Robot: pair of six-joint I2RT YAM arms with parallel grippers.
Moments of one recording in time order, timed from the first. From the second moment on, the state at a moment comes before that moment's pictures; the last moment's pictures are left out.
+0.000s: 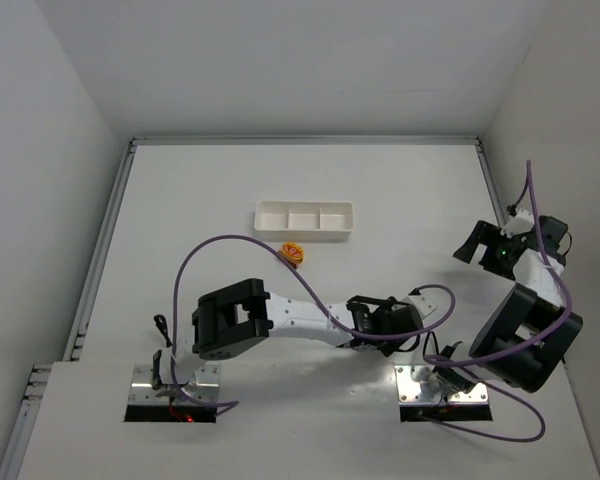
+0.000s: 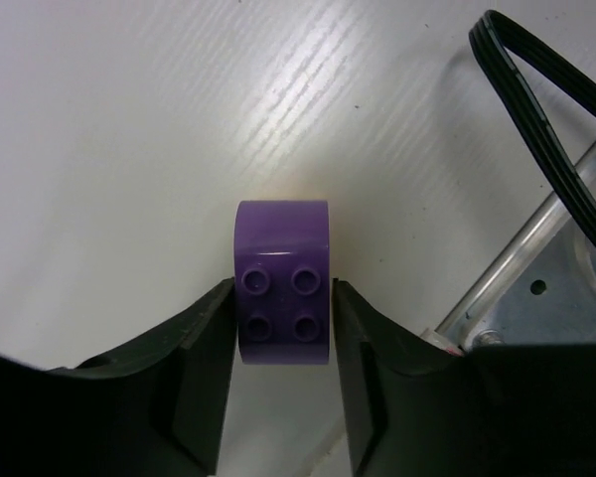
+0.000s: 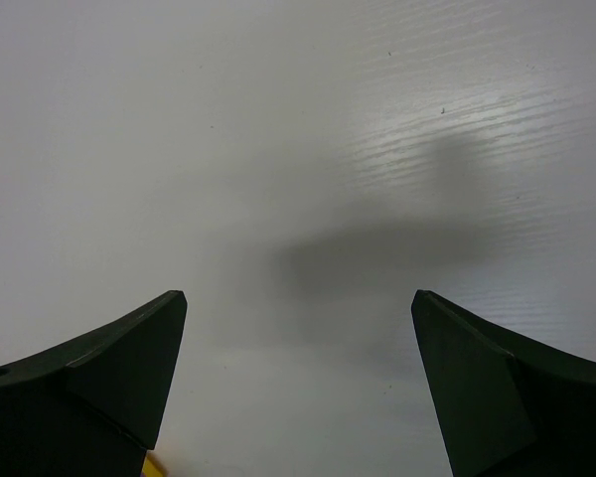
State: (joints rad) left arm -1.40 2.11 1.51 -0.31 -0.32 -0.38; right arm -0.66 1.34 0.75 -0.41 -0.51 -0.16
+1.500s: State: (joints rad) left arm -0.50 1.61 1.34 -0.34 0.49 -0.10; right arm -0.47 1.63 1.02 -1.13 -1.40 -0.89
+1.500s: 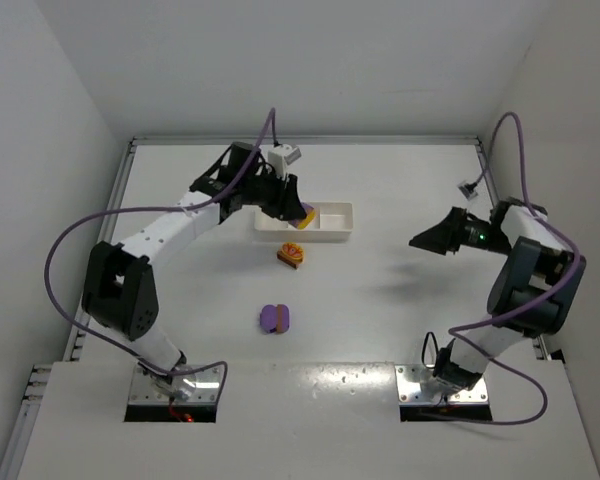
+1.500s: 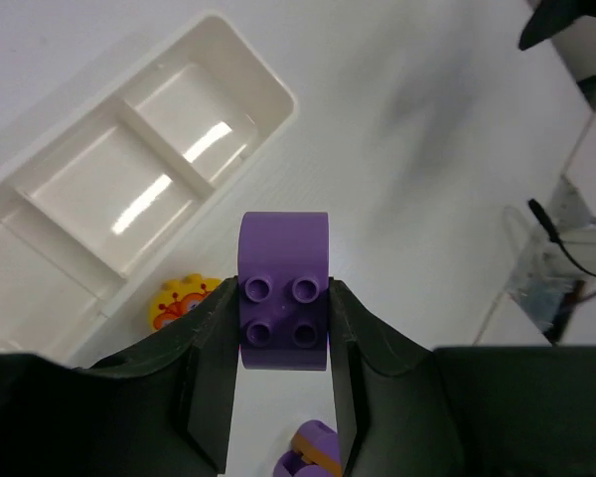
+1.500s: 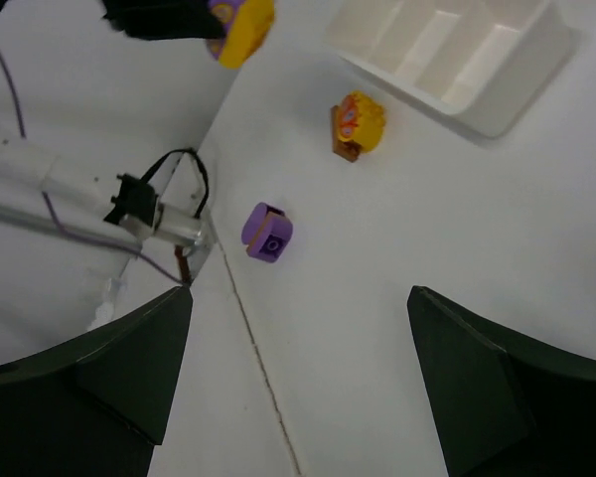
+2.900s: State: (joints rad) left arm -0.46 1.81 1.25 0.22 1.15 -0.60; right arm 0.19 1.99 1.54 -1.36 -1.48 -1.07
